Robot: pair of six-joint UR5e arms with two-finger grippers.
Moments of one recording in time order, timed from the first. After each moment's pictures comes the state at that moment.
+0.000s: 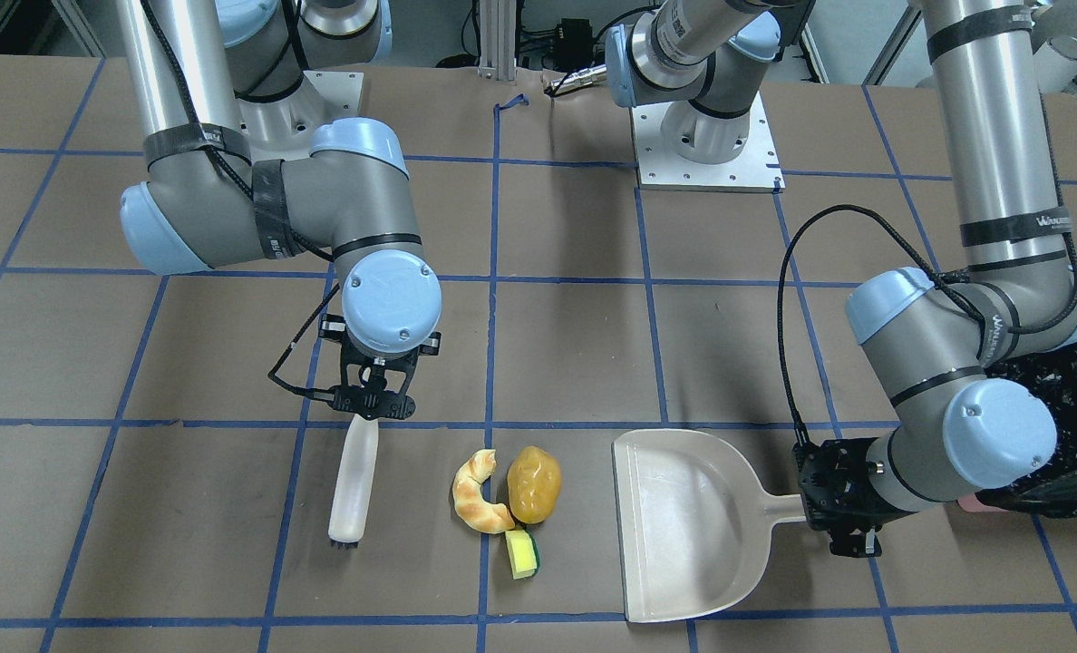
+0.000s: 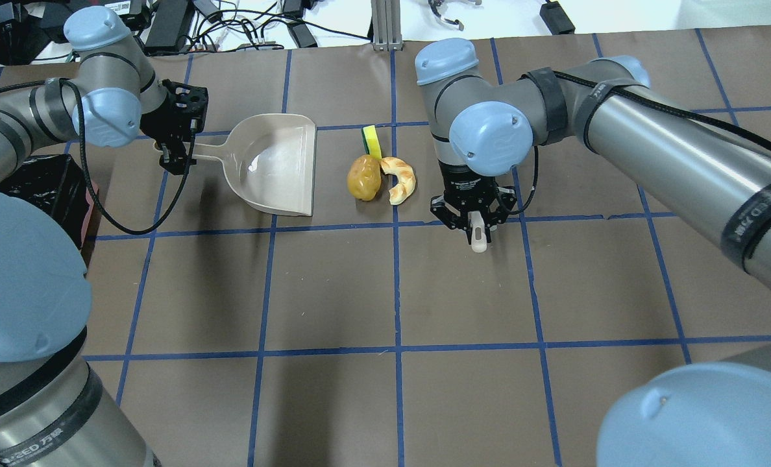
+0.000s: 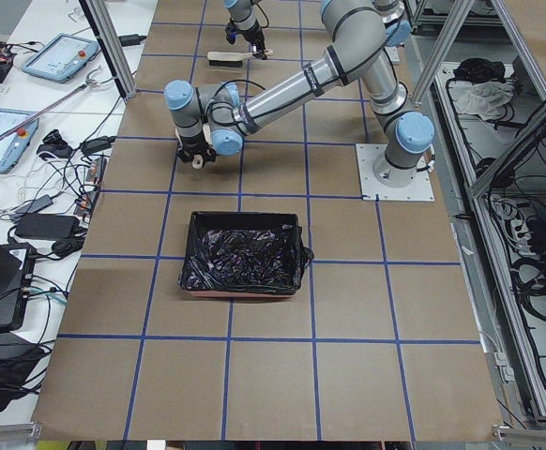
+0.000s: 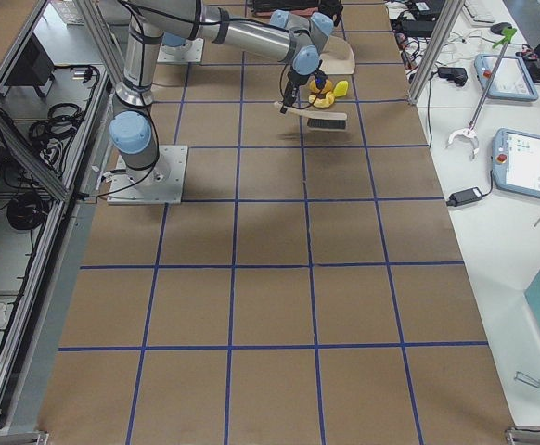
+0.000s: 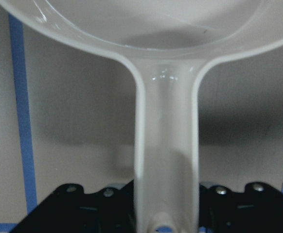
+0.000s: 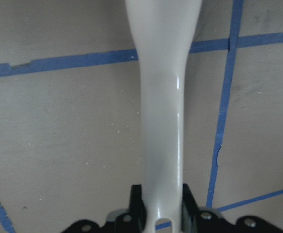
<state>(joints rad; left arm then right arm) -1.34 -2.17 -1.48 -1.10 1.58 1.75 1.84 -1.10 1.54 -1.58 -1.69 0.39</state>
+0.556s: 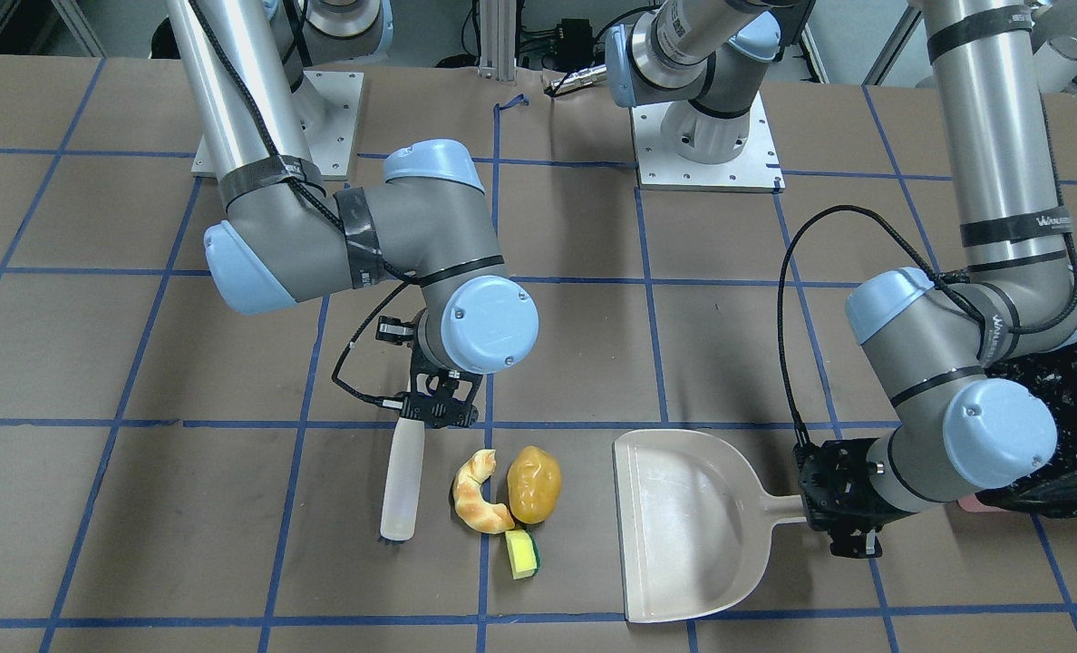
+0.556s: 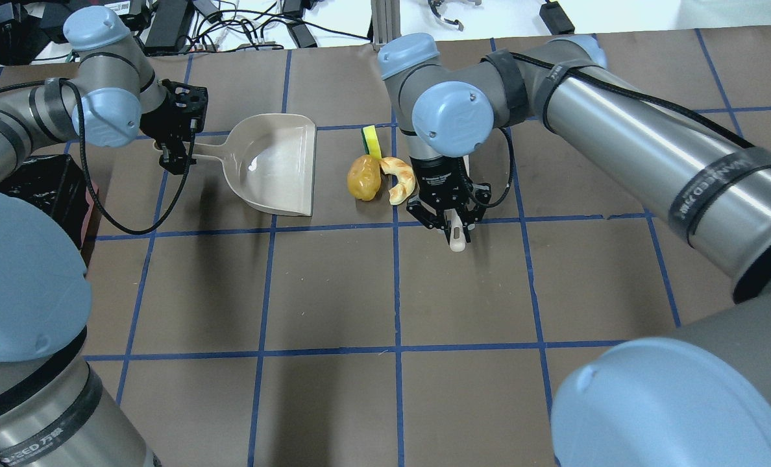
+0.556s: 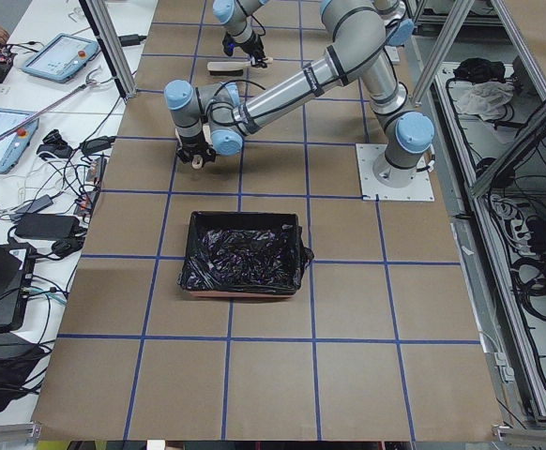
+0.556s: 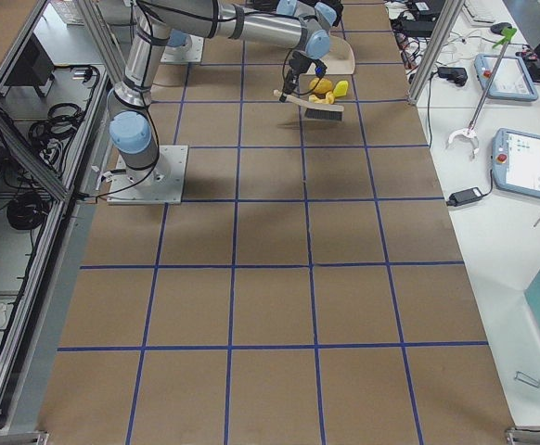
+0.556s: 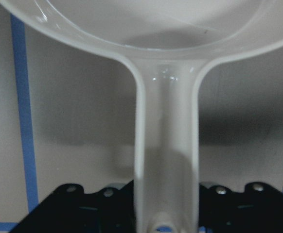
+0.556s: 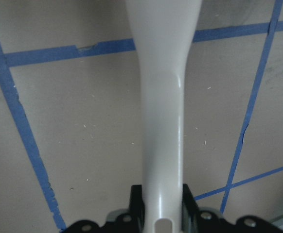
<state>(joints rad) -1.34 -2.17 -1.48 -1.10 1.58 1.75 1.95 -0.99 1.37 -1.44 -1.71 0.50</state>
